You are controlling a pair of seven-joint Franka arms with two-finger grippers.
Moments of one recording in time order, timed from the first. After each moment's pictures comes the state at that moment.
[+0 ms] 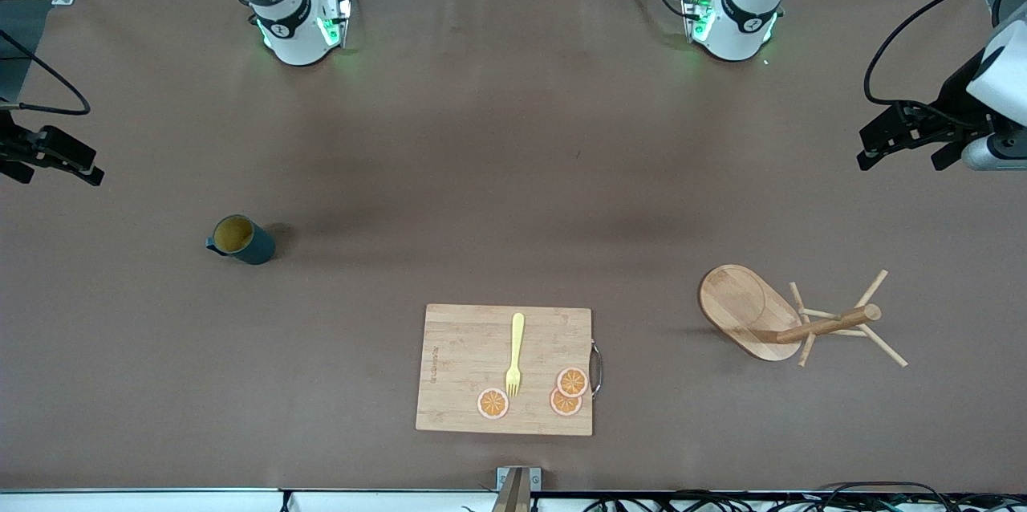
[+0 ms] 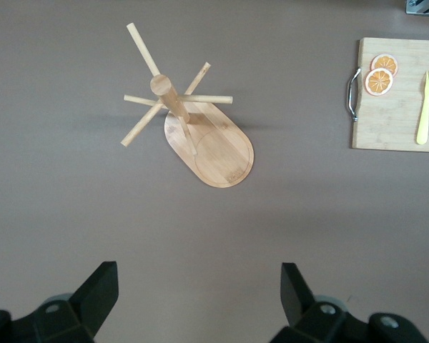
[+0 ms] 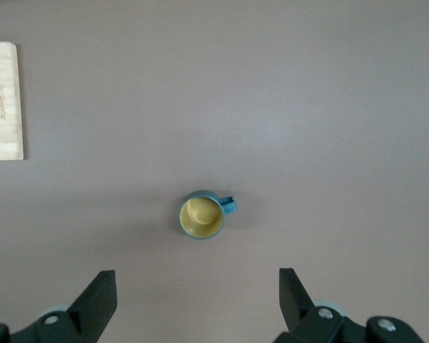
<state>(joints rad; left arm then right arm) 0.00 0.01 -0.09 -1.55 -0.03 1.66 -0.10 -0.04 0.01 -0.05 -1.62 0.01 1.67 -0.05</state>
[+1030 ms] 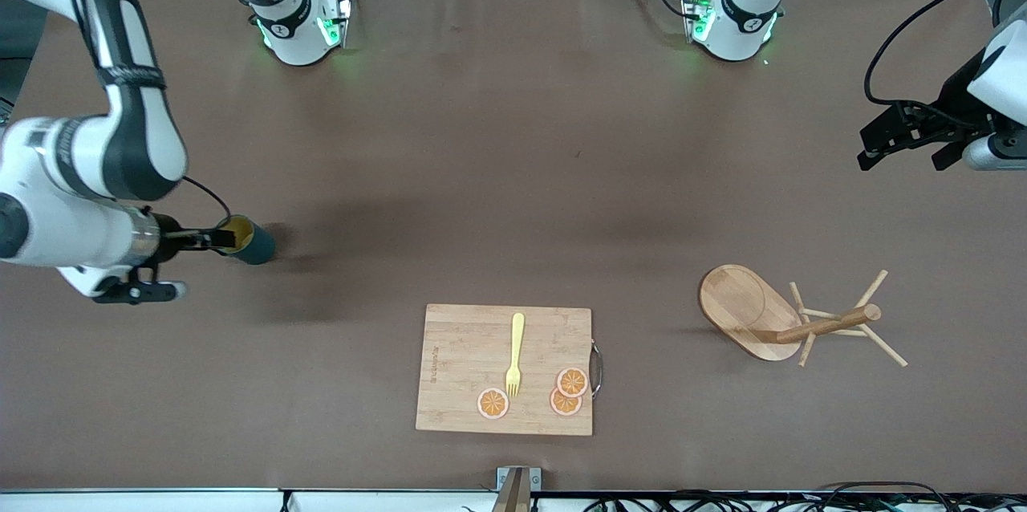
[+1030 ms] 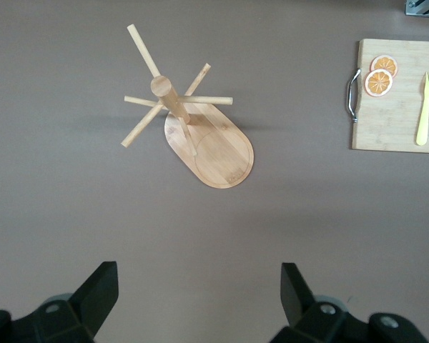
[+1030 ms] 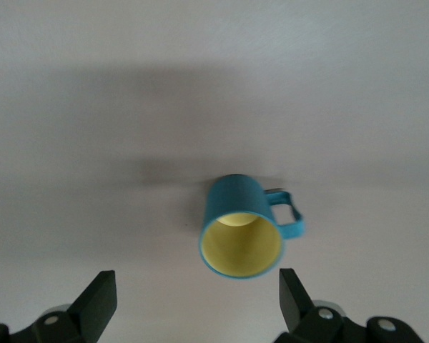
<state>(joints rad) 0.00 0.01 -0.09 -1.55 -0.03 1.66 -0.10 0.04 0.41 -0.04 -1.67 0.02 1.80 -0.04</state>
